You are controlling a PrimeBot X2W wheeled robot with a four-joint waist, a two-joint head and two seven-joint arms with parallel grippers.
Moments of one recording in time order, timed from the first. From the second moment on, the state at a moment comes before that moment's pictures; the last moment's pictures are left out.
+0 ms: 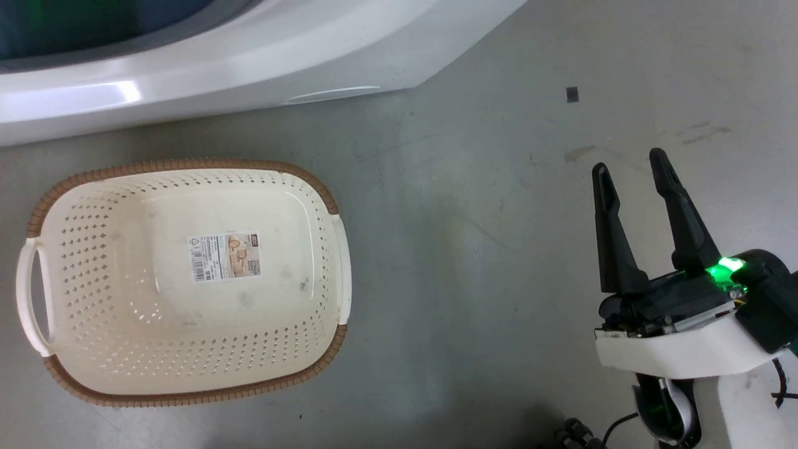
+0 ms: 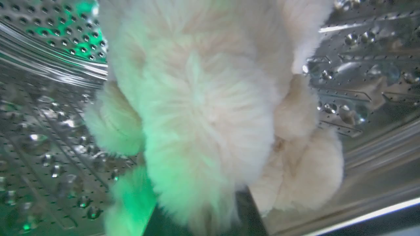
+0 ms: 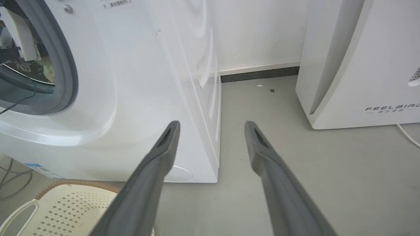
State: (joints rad) left arm -1.43 0.57 -0.39 0.80 -0.36 -0.13 0.12; right arm -0.23 -0.05 0.12 -0.14 0.26 0.13 -0.26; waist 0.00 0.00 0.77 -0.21
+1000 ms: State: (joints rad) left arm -1.27 0.53 -0.72 0.98 -0.70 -0.13 -0.12; right arm -0.25 -0.05 0.08 -0.07 0.24 0.13 -0.26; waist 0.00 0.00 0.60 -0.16
